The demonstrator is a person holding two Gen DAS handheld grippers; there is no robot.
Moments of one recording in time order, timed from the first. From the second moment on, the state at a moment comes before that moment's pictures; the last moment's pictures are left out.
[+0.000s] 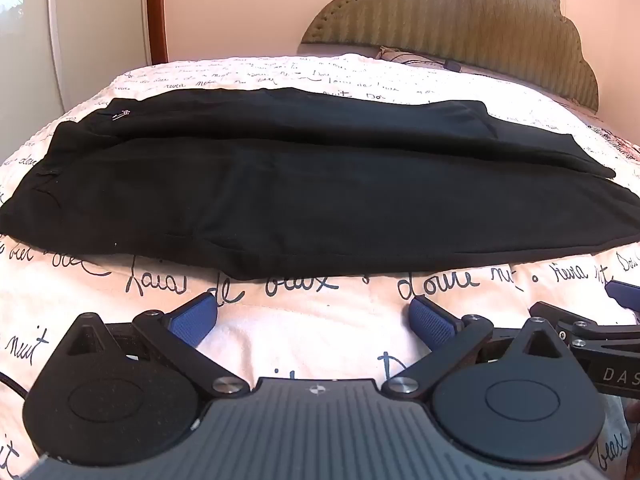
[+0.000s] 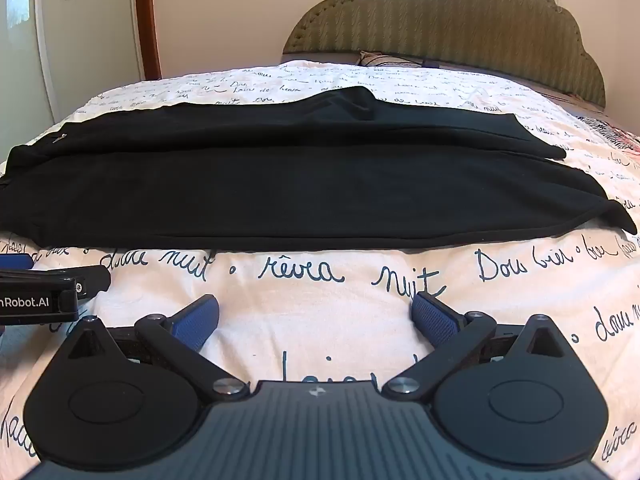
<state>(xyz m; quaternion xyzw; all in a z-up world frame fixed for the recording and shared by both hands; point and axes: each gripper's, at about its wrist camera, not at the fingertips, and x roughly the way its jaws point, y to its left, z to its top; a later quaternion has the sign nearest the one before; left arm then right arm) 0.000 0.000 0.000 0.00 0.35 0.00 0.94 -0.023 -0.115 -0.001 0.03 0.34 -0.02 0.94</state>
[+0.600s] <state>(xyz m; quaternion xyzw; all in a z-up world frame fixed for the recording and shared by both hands) 0.000 0.000 0.000 0.00 0.35 0.00 0.94 -0.024 -0.114 -0.001 0.03 0.34 -0.02 0.94</state>
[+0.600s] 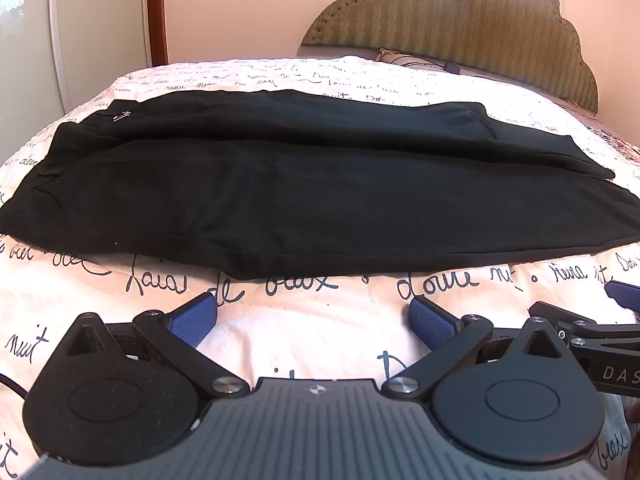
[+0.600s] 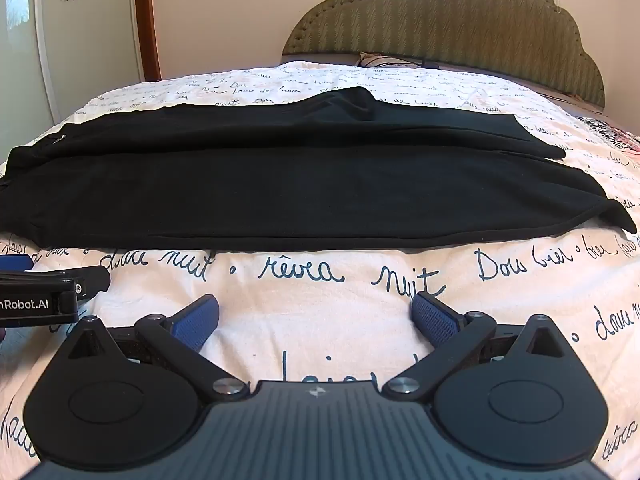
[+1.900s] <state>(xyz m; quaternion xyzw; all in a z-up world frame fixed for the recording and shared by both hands) 0.000 -0.001 0.005 0.00 0.35 0.00 0.94 -0.024 -0.116 -0.001 0.03 0.34 -0.02 0.94</state>
